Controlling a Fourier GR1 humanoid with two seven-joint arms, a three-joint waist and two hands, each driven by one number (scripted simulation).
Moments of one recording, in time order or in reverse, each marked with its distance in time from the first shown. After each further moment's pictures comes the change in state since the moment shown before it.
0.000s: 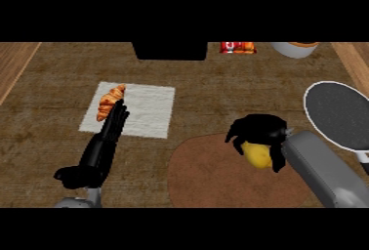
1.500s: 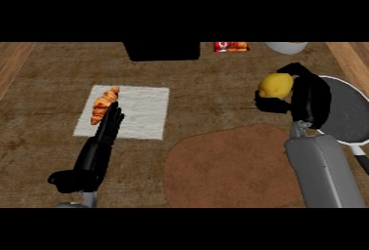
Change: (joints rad) left arm 0.034 -0.002 0.016 -0.037 -0.013 0.003 0.022; right arm 0.139 0.258 -0.561 -0.493 0.022 -0.500 1.384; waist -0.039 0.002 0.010
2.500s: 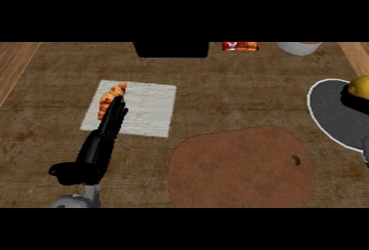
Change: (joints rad) left arm -0.049 -0.013 0.018 0.006 -0.001 -0.037 0.027; right arm -0.022 -0.282 -0.390 0.453 -0.216 -0.439 -0.424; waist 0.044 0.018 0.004
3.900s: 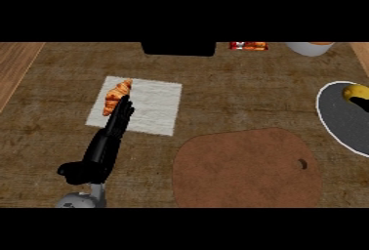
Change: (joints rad) left arm -0.015 -0.023 -0.016 0.014 -0.019 -0.011 -0.011; right arm -0.239 -0.216 -0.296 0.646 -0.361 0.345 -0.497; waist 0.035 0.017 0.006
